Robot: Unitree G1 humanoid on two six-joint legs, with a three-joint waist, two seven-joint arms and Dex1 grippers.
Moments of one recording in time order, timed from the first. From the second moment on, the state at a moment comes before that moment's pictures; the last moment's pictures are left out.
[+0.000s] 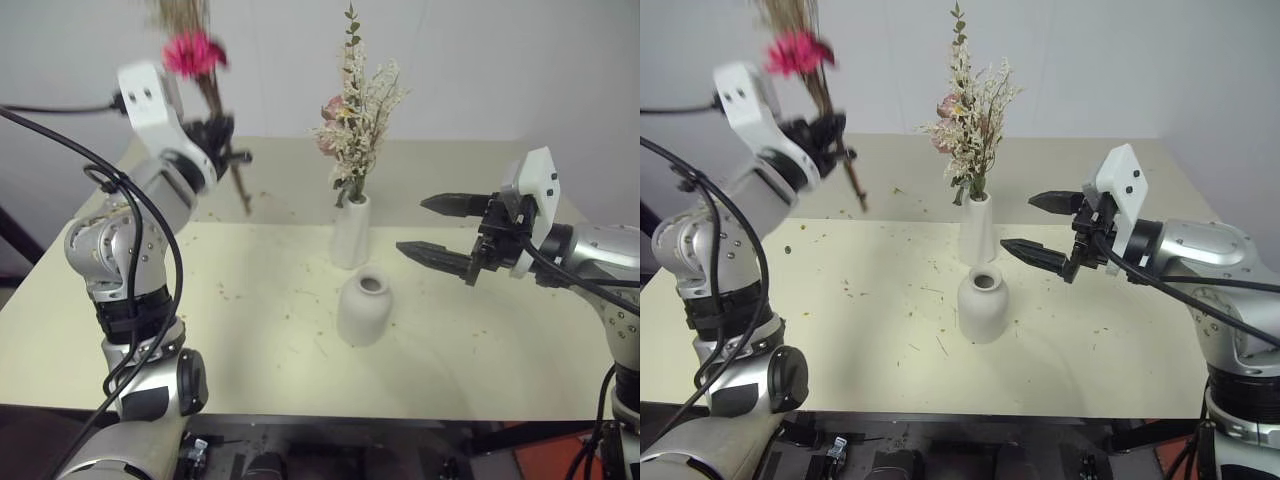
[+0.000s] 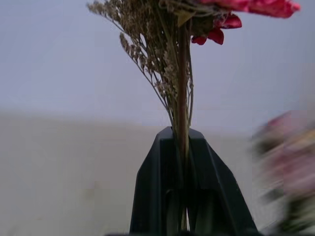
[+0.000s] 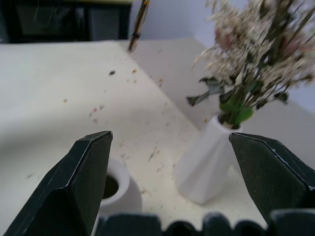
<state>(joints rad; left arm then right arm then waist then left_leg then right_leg) -1.03 0.31 0.39 -0.13 -0.66 0.80 -0.20 -0.56 -0.80 -0.23 -0.47 0.65 0.76 0.80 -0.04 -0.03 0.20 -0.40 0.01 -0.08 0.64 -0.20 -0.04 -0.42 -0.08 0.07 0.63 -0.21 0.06</state>
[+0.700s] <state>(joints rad) -1.16 0.27 0.20 0.58 -0.79 0.49 -1.41 -0.17 -0.89 -0.49 -0.82 0.83 0.85 0.58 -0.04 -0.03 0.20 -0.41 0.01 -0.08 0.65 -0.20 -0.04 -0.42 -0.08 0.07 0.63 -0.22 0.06</state>
